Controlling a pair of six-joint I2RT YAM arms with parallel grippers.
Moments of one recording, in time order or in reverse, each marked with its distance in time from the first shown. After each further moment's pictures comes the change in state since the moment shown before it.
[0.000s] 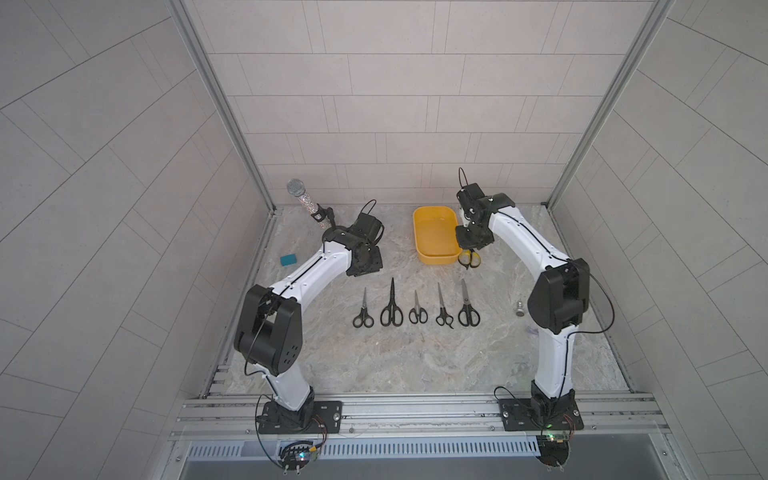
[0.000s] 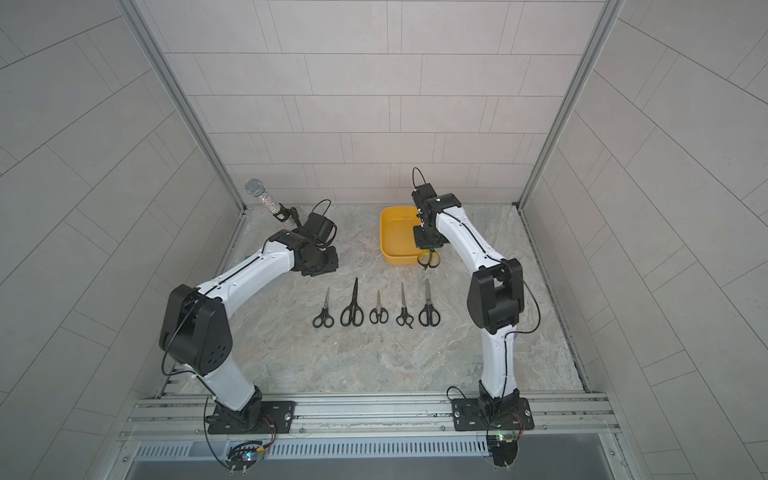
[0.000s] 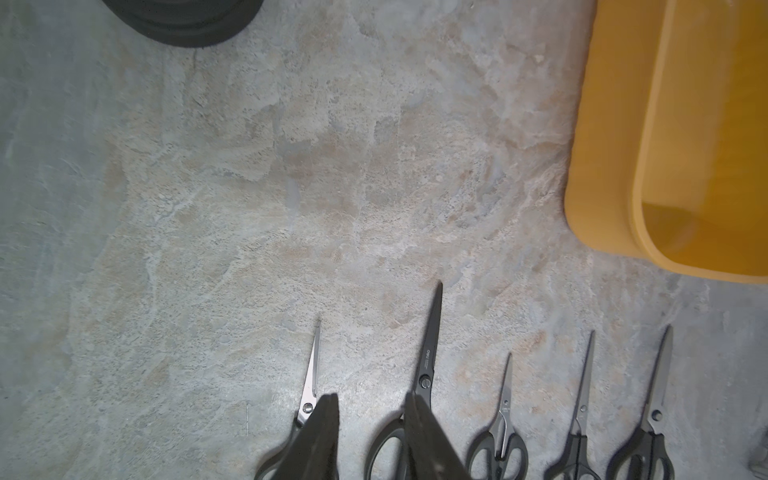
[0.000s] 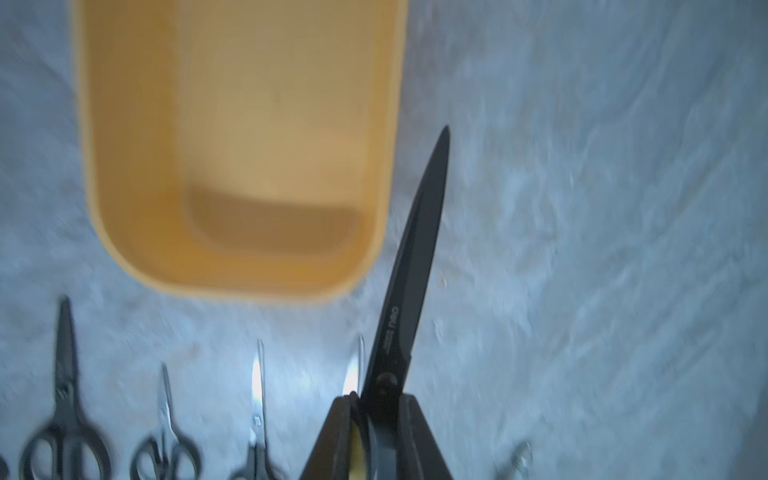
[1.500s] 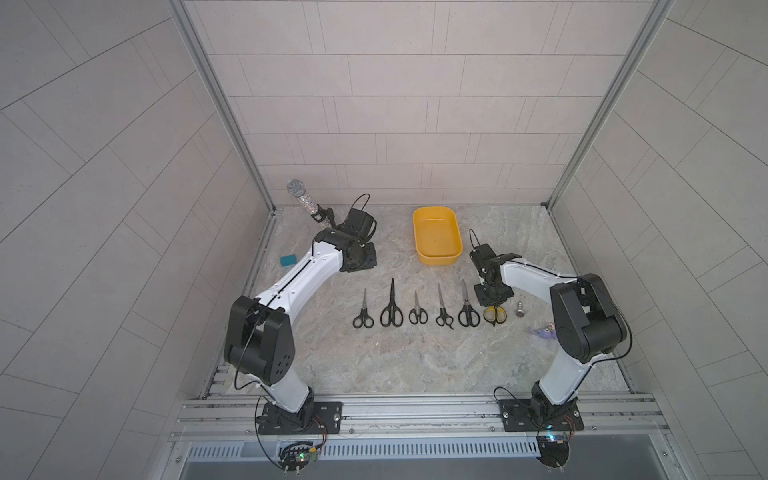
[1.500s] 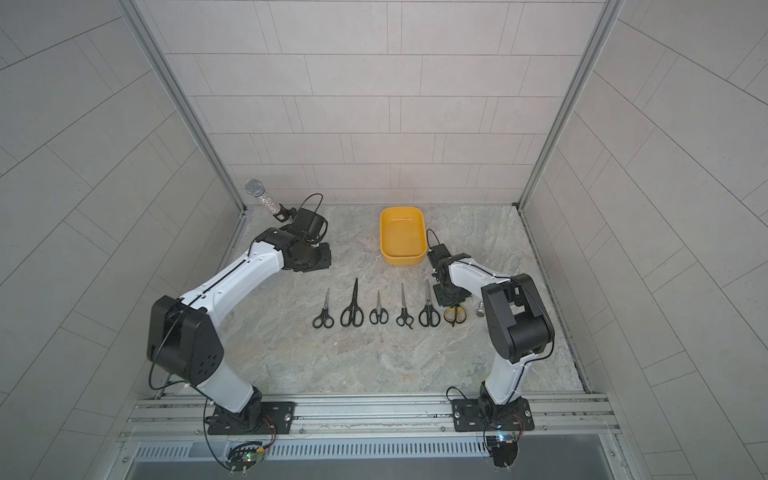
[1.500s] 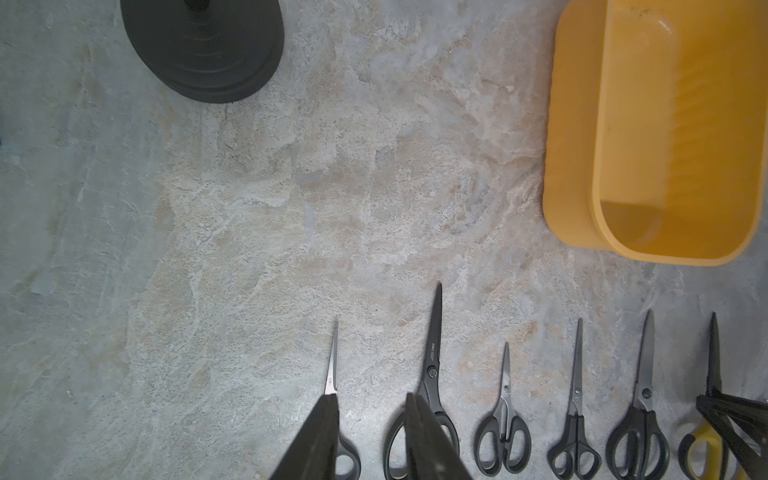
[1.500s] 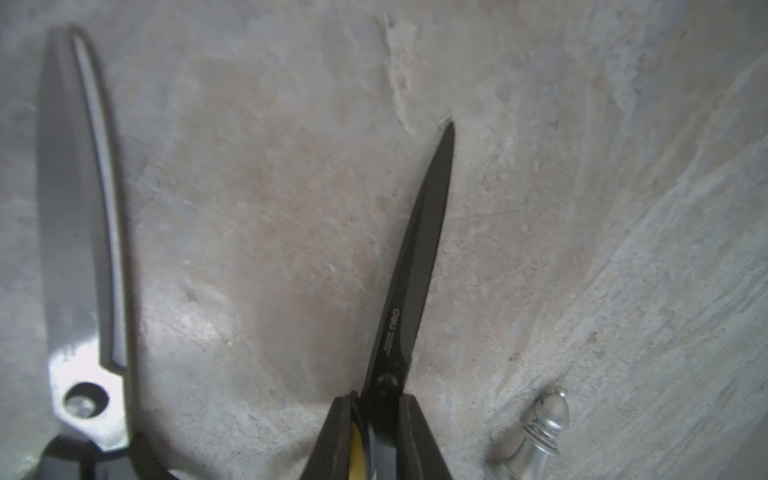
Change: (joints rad) left arm 0.036 -0.054 0.013 -0.030 0.005 0.086; right arm -0.006 -0.178 -0.751 0.433 0.134 -0.105
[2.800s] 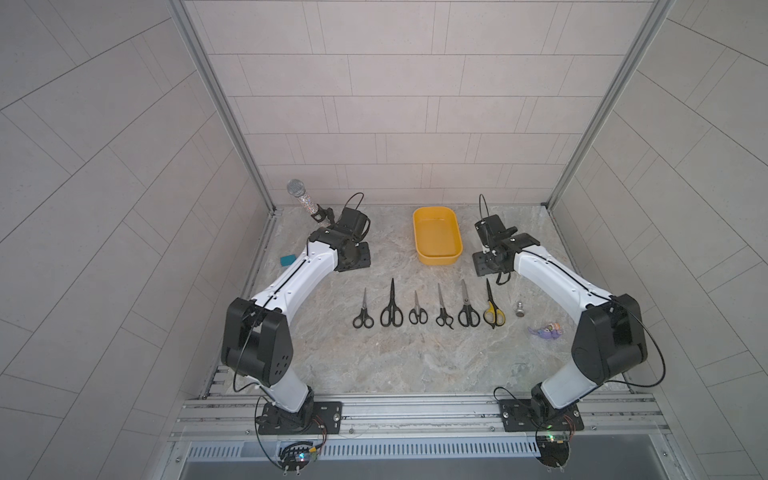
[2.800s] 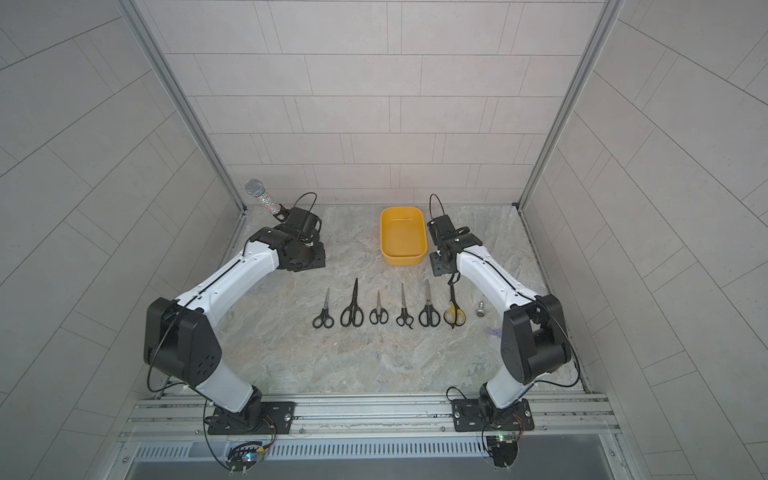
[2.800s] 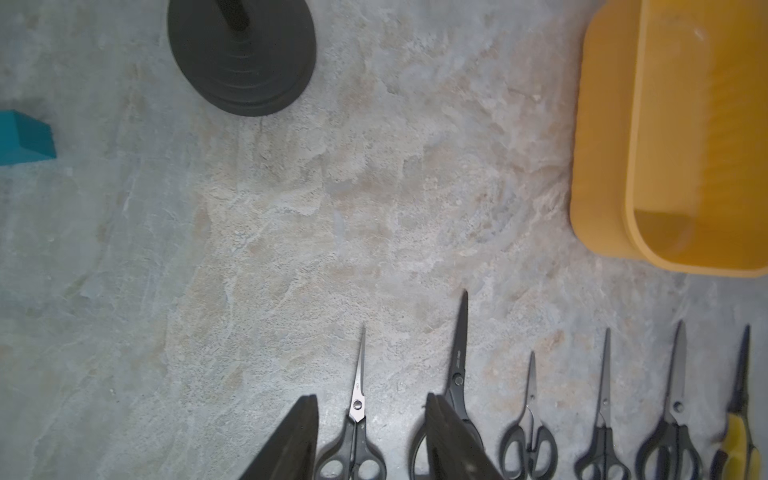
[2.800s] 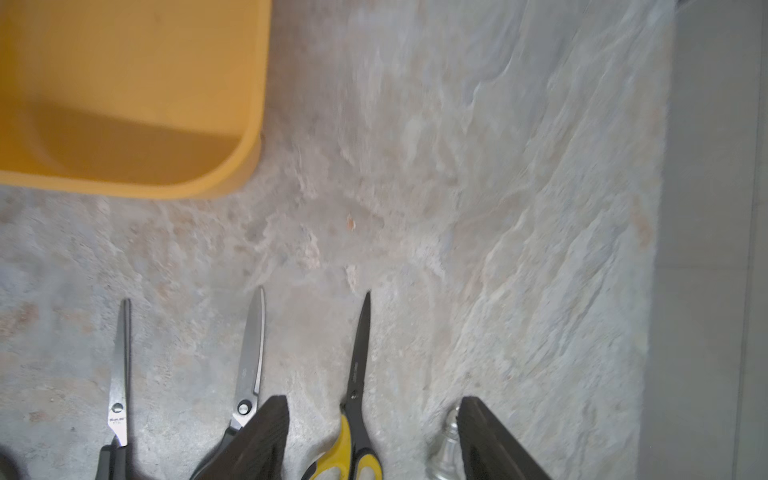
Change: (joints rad) left arm 0.043 -0.014 -0.002 -0.008 -0.032 0.077; right arm 0.008 -0.174 0.250 -0.034 0.072 0.051
